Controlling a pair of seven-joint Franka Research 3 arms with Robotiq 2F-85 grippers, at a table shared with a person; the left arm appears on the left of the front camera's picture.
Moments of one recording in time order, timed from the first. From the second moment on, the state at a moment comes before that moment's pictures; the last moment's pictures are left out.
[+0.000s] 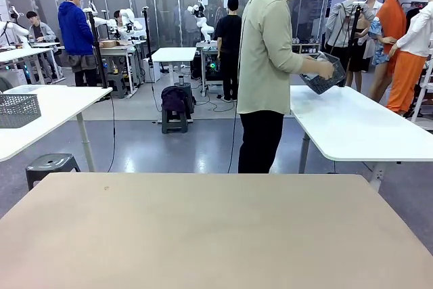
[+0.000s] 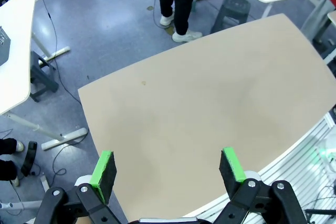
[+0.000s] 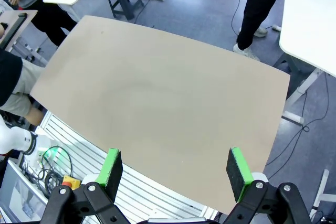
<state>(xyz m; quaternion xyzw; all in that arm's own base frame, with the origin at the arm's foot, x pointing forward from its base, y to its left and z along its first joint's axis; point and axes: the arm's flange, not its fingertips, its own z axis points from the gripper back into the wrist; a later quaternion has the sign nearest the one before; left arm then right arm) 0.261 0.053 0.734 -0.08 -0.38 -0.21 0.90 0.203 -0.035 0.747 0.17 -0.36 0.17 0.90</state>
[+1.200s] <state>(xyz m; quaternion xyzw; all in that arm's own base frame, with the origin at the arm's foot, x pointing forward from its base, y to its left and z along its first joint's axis) 0.261 0.053 0.734 -0.08 -0.38 -0.21 0.90 0.203 -0.035 0.747 0.17 -0.36 0.17 0.90</state>
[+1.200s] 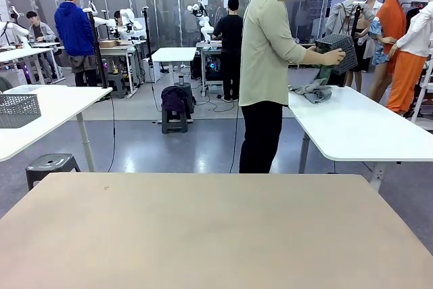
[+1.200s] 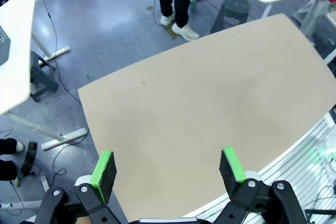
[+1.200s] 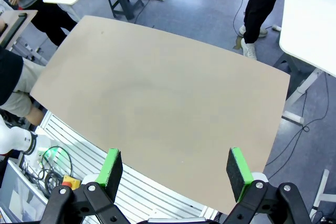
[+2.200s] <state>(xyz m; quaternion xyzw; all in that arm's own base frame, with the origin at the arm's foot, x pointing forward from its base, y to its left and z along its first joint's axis) 0.261 0.053 0.734 -0.08 -0.38 -0.21 0.90 0.203 -0.035 0.747 0.17 -0.36 0.17 0.90</state>
